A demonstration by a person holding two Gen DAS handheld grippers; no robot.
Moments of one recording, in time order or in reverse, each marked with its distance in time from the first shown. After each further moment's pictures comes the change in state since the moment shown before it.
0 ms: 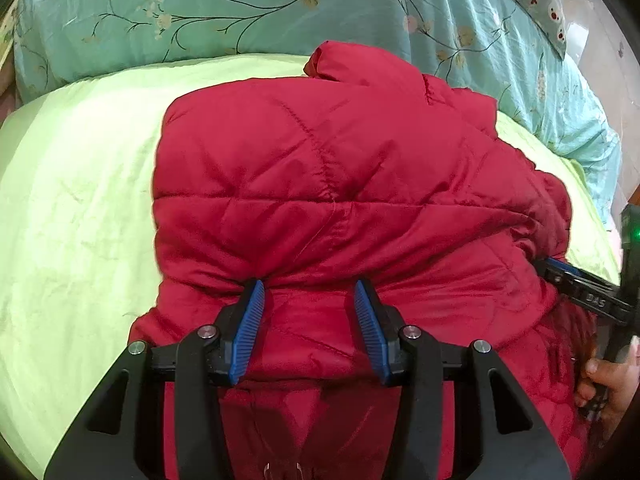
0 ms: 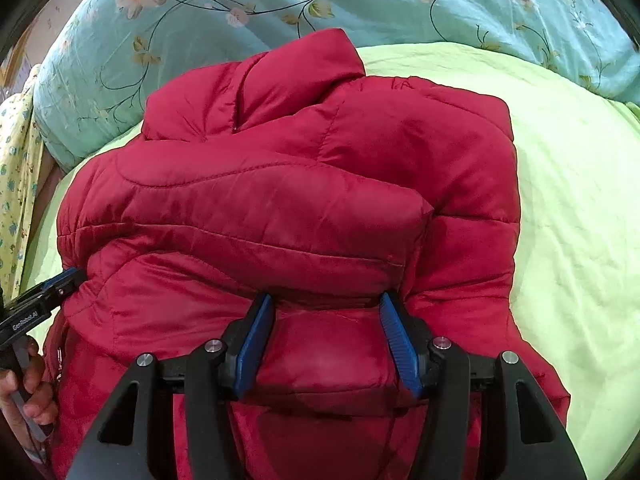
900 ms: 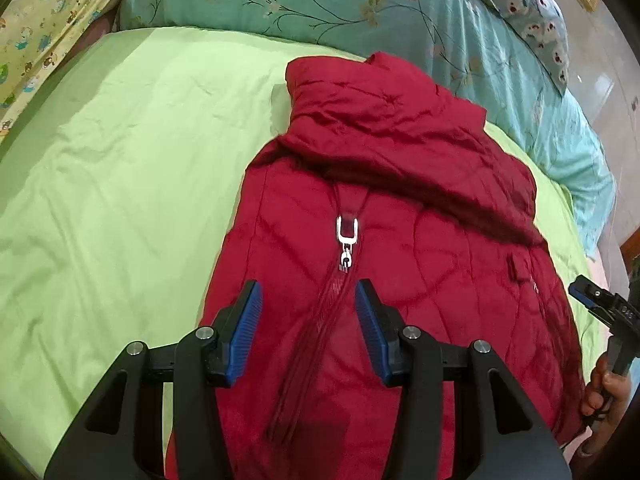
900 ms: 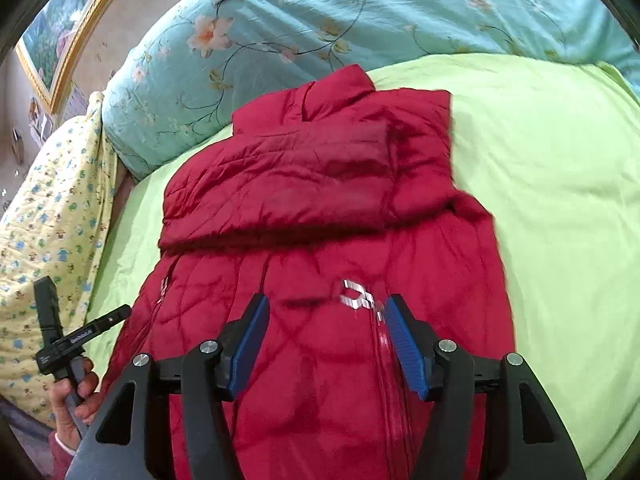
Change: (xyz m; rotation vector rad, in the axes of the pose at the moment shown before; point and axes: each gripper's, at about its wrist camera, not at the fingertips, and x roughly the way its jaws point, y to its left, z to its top) left arm -0.124 0.034 -0.122 -0.188 -0.002 0.025; right arm -0.155 -0.015 -0.104 0.077 -0.045 0.189
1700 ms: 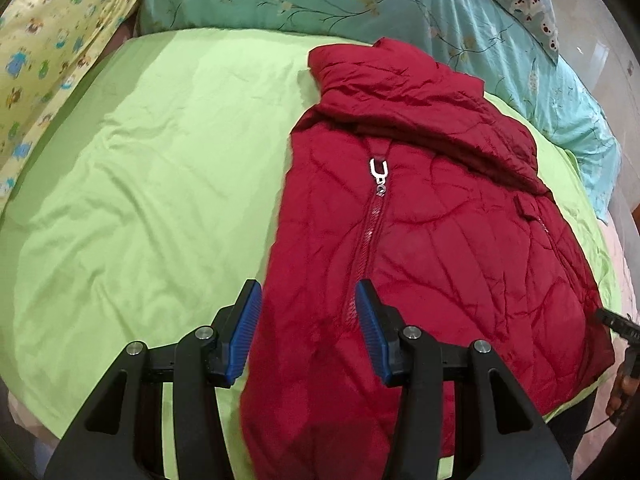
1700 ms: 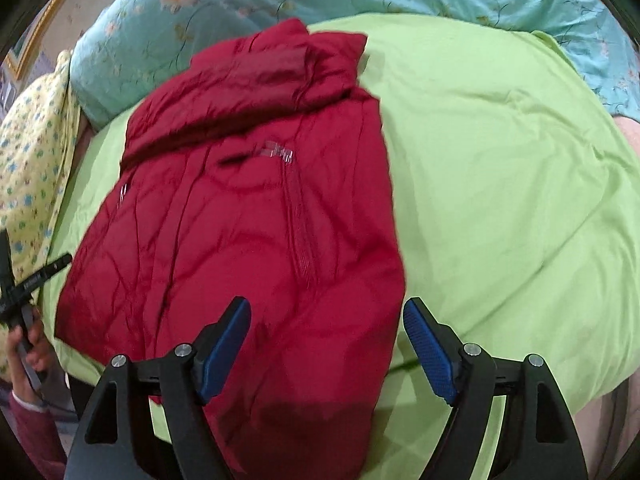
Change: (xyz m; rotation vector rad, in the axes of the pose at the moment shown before) left arm -0.044 0.030 -0.046 0.068 0.020 0.067; right arm -0.053 -0.021 -0.093 -0.021 0.156 -0.218
